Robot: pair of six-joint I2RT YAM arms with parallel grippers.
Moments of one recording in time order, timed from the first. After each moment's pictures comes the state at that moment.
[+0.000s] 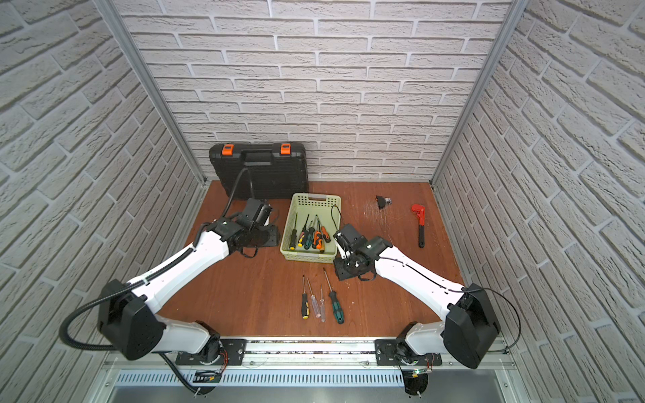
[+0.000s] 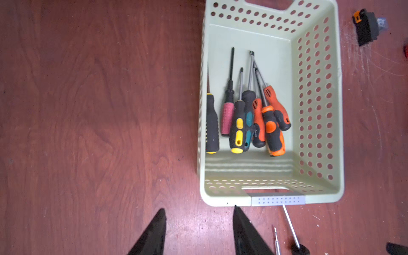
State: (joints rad) left arm -0.56 1.38 1.14 -0.76 -0.12 -0.53; right arm 0.67 1.33 0.99 -0.91 -0.04 0.42
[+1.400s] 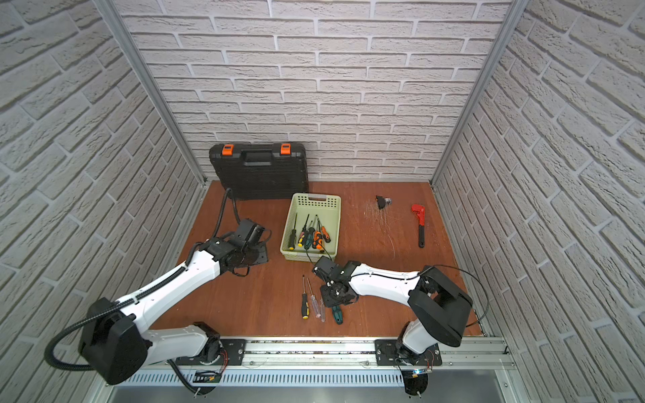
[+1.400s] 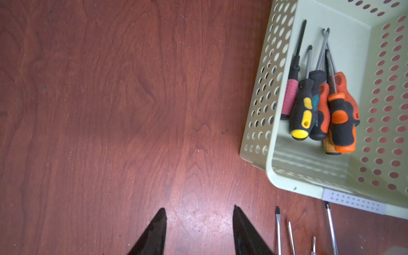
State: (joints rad) left arm -0.55 1.25 0.91 -0.74 -0.20 -0.69; right arm 0.89 1.54 0.82 -0.67 -0.02 0.67
